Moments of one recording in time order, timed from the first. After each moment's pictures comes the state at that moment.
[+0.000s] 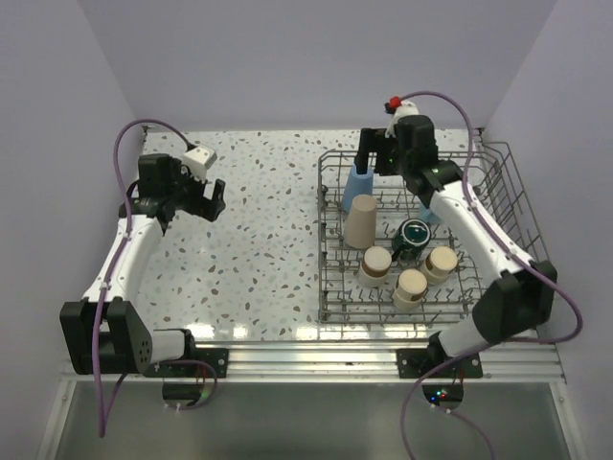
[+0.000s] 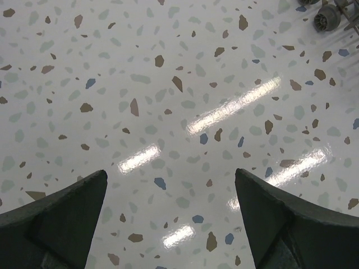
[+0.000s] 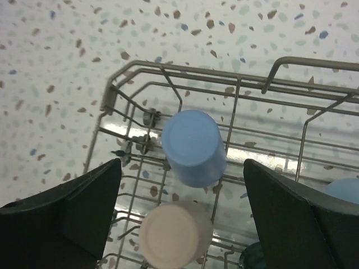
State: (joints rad) left arm 0.03 1.29 1.05 -0.44 0.38 0.35; right arm 0.35 1.45 1.40 -0.39 0.01 0.24
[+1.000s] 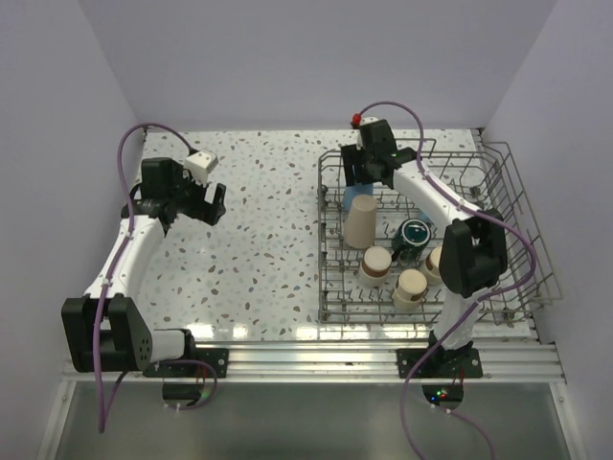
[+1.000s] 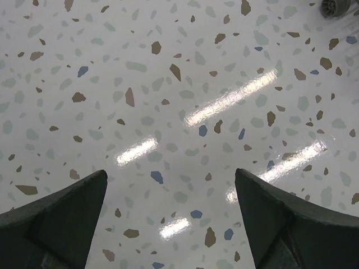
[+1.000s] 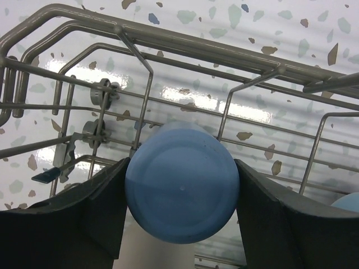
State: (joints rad) left arm 0.03 1.30 1.02 -0.44 0.37 0.35; right arm 0.39 1.86 1.59 -0.53 0.14 0.12
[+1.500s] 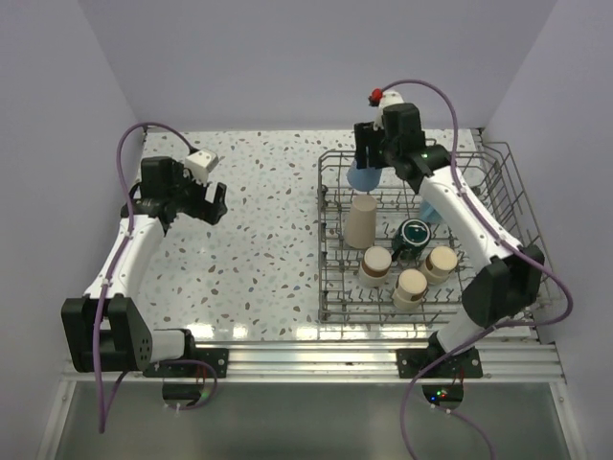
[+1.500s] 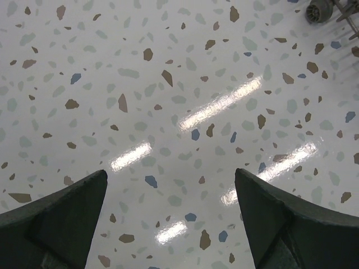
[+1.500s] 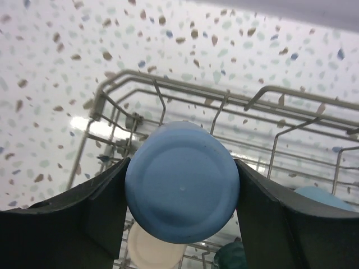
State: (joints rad) left arm 0.03 1.30 1.03 -0.45 0.39 0.35; right arm 0.39 1.65 1.59 -0.54 0.14 0.10
